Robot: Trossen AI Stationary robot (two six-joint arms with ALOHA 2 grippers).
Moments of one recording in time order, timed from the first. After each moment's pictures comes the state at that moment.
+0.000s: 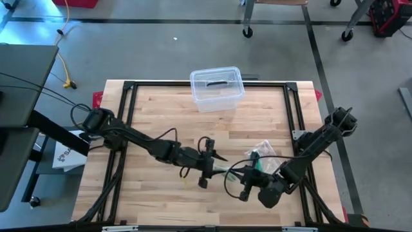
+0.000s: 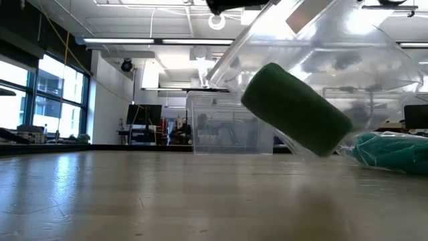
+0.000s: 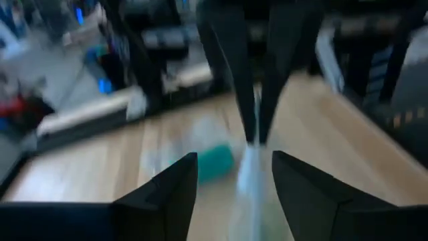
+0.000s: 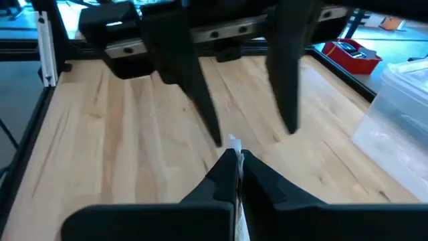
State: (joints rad) left arm -0.34 1.74 1.18 0.22 -0.27 0.20; right arm 0.74 1.56 1.06 -0.21 0.96 0.50
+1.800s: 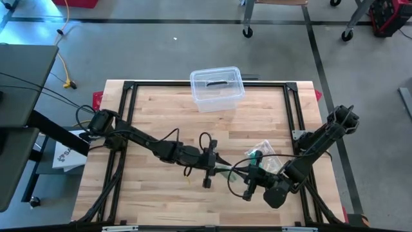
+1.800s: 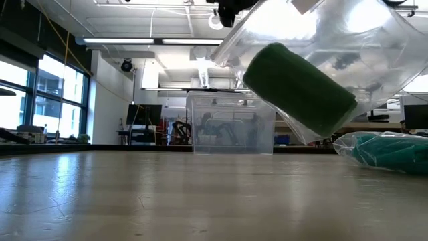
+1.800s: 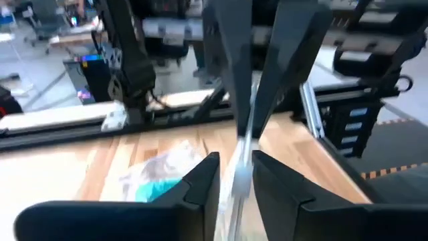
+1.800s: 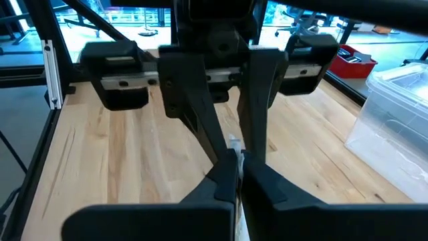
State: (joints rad) left arm -0.31 1.81 1.14 0.49 -0.19 0.04; right arm 0.77 1.52 1.06 -0.22 1.01 0.53
